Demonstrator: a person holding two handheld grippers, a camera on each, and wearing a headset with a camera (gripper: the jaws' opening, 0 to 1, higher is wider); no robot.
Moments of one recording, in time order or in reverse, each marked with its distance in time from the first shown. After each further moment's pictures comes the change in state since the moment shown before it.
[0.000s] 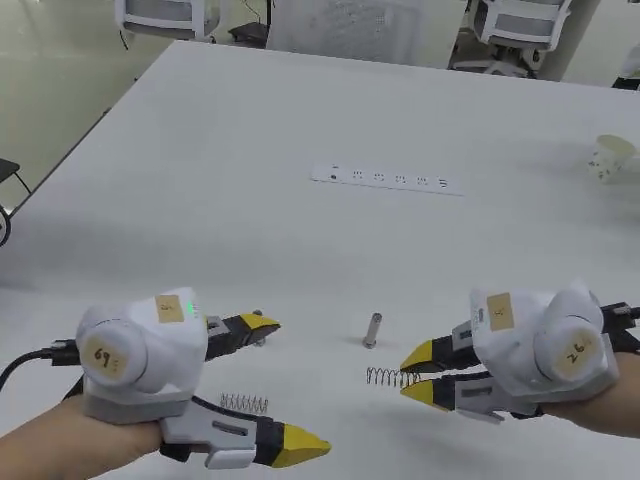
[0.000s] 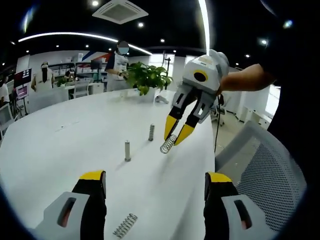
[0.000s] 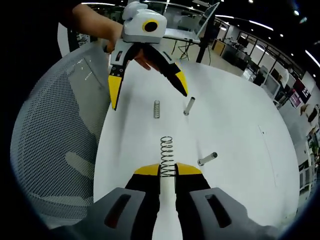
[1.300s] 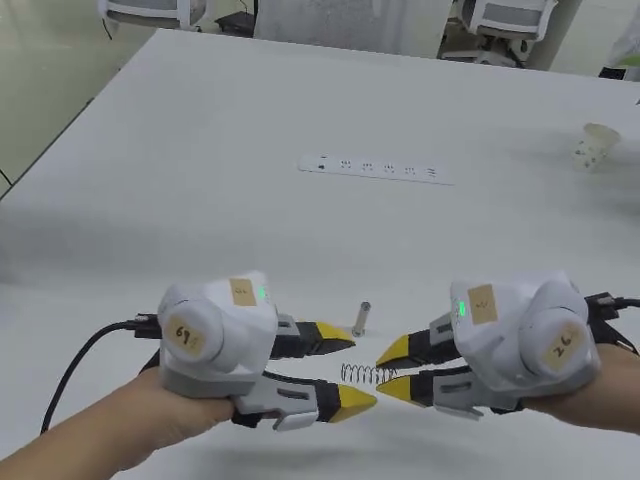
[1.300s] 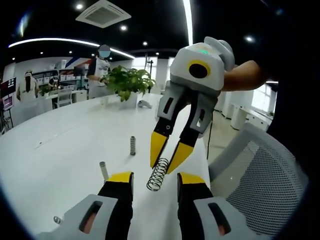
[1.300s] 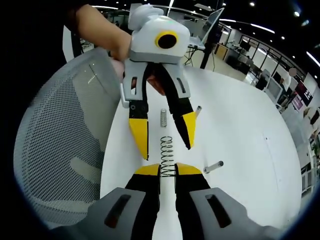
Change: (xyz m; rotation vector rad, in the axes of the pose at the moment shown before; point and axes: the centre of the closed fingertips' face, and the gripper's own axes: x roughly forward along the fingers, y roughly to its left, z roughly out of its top) left arm 0.050 -0.032 0.023 0.078 -0.032 -0.137; right arm 0.001 0.012 0.014 -0.004 -0.041 0.023
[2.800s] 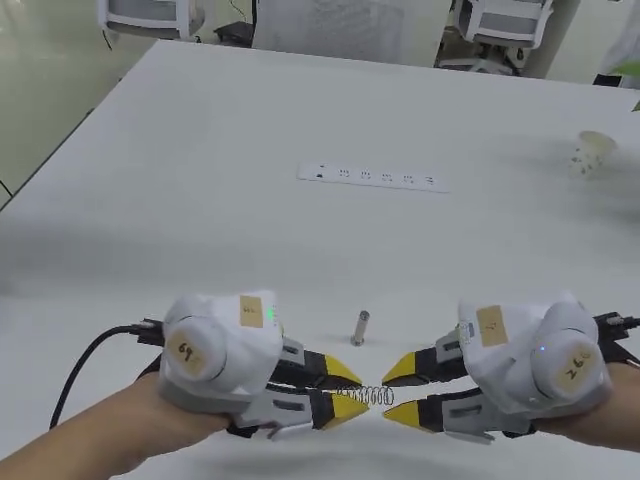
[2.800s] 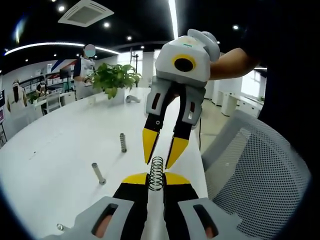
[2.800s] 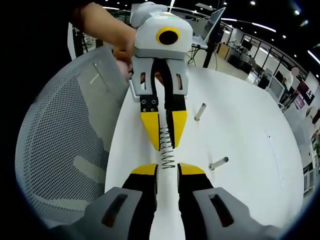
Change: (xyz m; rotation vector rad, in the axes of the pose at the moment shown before) left arm -0.002 -0.013 -0.005 0.097 0.066 -0.082; right arm -0.001 0.012 -0.006 0.001 -0.006 0.023
